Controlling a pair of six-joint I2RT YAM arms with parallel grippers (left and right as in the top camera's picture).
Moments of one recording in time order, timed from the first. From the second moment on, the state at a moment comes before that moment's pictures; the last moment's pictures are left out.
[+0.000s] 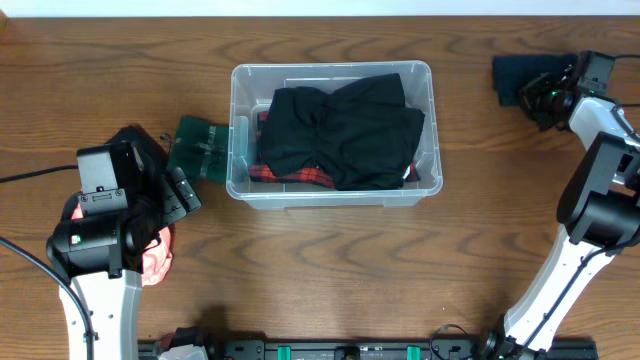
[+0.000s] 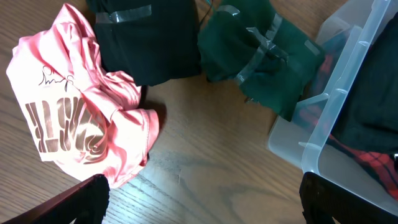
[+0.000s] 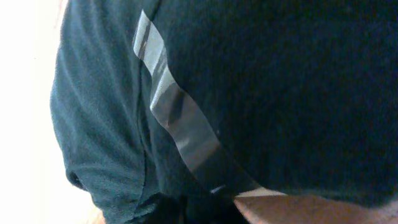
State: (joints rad) left arm 0.15 1.04 1.08 -1.11 -0.06 -0.36; right arm -0.36 2.31 1.63 -0.32 -0.38 0.73
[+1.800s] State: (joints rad) left arm 0.15 1.04 1.08 -1.12 -0.06 -0.36; right arm 0.75 2.01 1.61 -0.71 -0.24 0.08
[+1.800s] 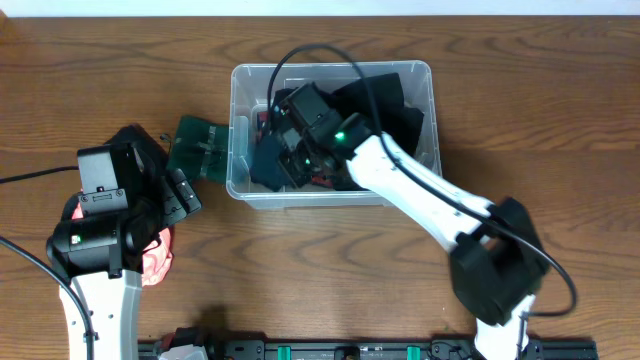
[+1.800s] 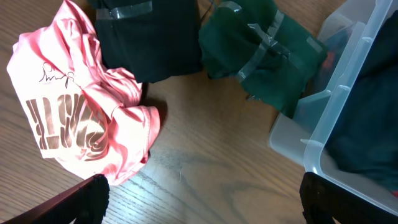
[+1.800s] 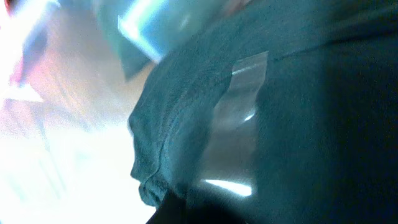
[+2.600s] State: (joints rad) left arm 0.15 1.04 1.08 -1.11 -0.06 -0.36; right arm 0.65 1.77 1.69 -0.73 -0.07 -0.04
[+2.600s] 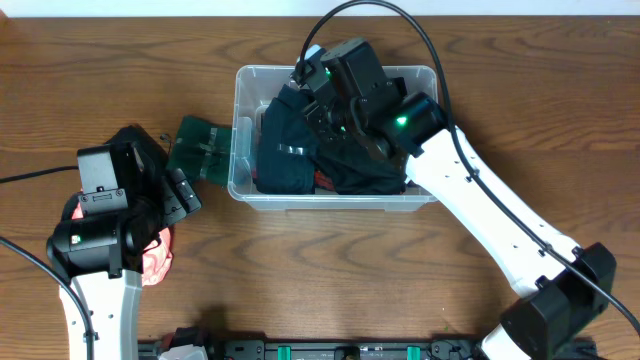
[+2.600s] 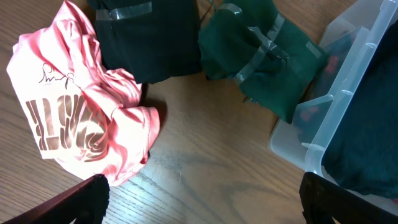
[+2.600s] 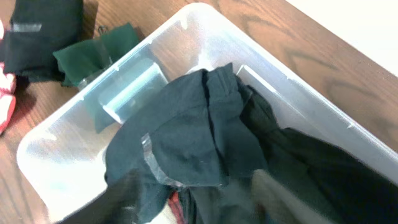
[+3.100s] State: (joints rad) left arm 0.15 1.04 1.08 -1.11 -0.06 -0.36; right arm 0.65 2.10 1.68 -0.58 -0.11 -0.02
